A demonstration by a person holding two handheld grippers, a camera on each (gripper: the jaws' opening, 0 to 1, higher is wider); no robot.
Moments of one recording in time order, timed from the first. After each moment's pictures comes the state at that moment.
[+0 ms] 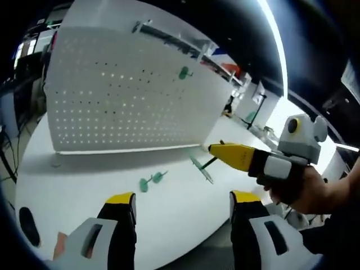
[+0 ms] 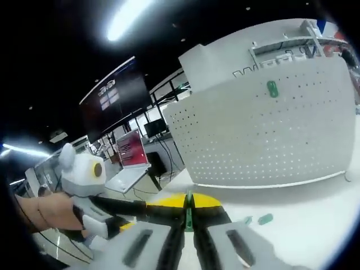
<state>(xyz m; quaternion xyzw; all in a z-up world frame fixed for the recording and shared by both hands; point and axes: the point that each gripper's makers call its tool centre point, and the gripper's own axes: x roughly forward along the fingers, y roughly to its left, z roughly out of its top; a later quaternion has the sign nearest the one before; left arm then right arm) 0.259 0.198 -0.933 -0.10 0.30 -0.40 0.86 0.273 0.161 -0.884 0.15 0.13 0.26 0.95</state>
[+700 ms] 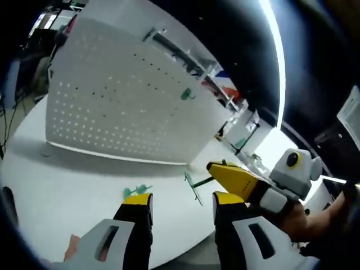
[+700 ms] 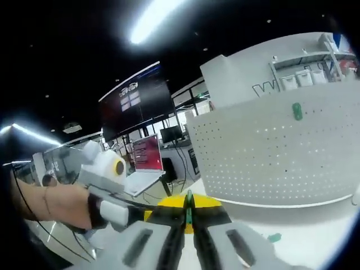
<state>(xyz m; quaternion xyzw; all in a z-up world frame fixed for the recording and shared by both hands) 0.265 0.192 -0.902 -0.22 0.28 -0.41 0.84 0.268 0.187 -0.851 0.11 0.07 0.31 0.94</state>
